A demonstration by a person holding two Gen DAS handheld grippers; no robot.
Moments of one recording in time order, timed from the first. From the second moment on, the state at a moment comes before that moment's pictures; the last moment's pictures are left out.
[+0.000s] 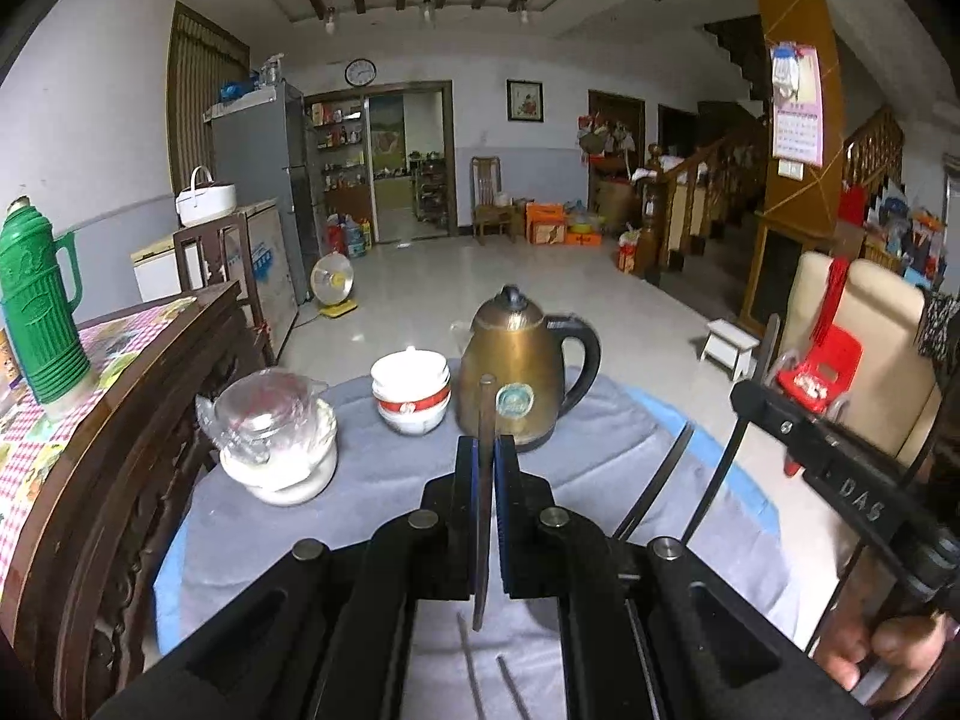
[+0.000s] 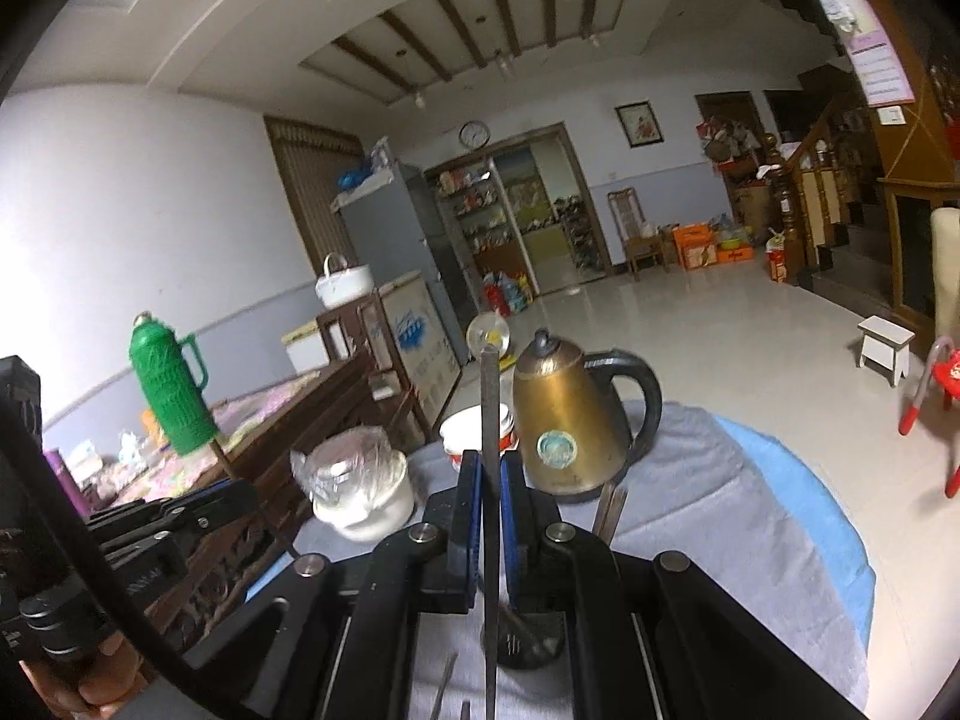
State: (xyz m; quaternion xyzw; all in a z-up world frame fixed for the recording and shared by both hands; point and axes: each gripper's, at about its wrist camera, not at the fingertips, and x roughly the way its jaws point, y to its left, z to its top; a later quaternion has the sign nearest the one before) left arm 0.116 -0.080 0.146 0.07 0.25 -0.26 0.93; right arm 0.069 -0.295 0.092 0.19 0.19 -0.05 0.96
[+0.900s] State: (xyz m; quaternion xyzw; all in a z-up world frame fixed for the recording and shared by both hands) left arm 0.140 -0.103 0.098 -0.03 0.27 -0.30 0.92; right arm 0.083 -0.300 0.057 0.17 0.15 -0.11 0.97
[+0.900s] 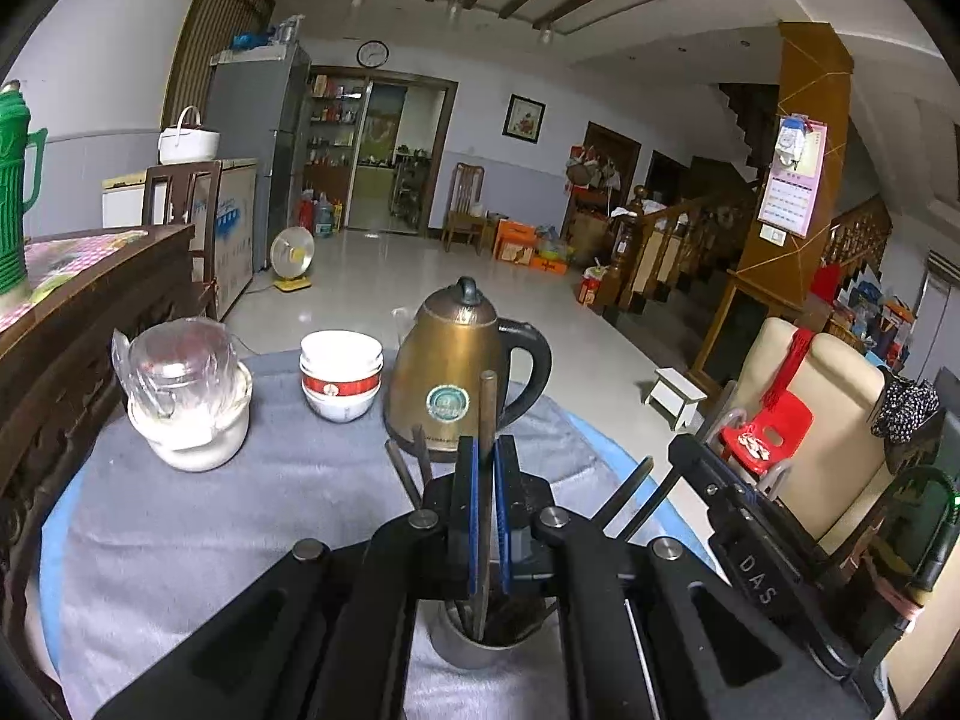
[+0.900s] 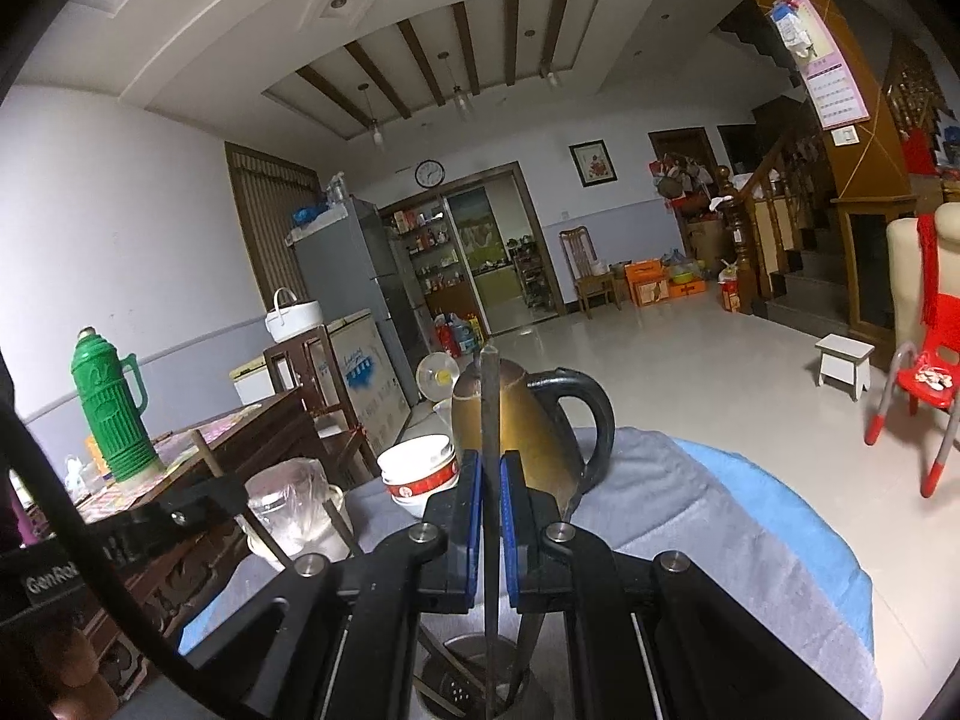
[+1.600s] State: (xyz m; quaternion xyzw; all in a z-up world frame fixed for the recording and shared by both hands) left arm 0.112 -0.082 0.072 0.00 0.31 -0.29 0.91; right arm 0.052 -0.291 0.034 0.18 0.18 -0.11 0.96
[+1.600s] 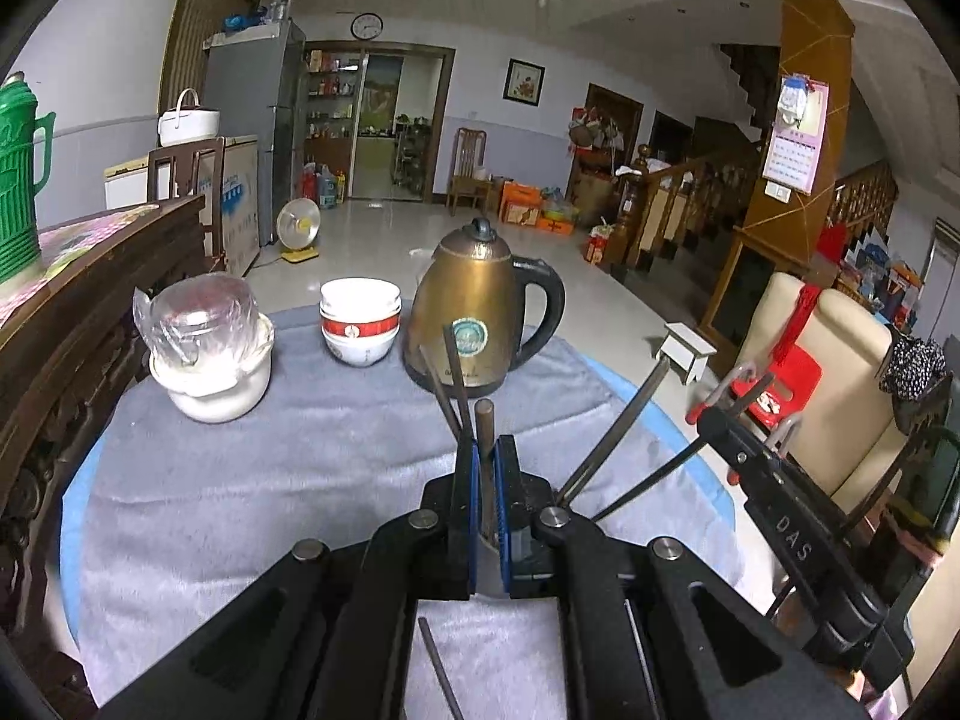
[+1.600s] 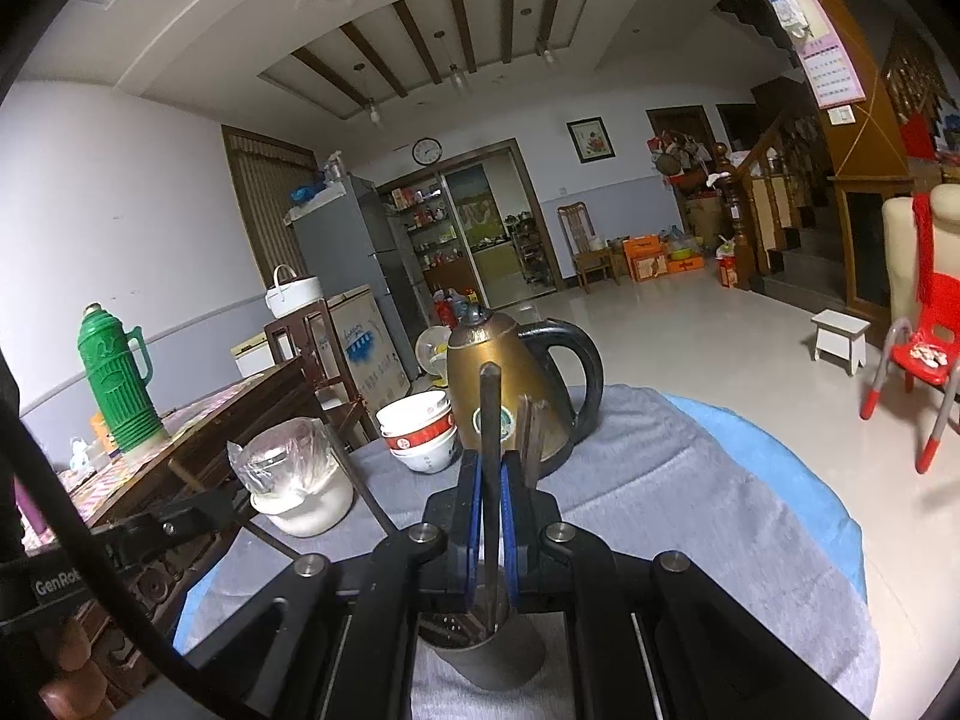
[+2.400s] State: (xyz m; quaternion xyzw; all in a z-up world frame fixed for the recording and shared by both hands) left arm 0.094 -0.079 0.060 0.03 0.32 -0.28 0.90; right arm 0.049 -0.275 0.024 0.18 0.19 -0.11 0.96
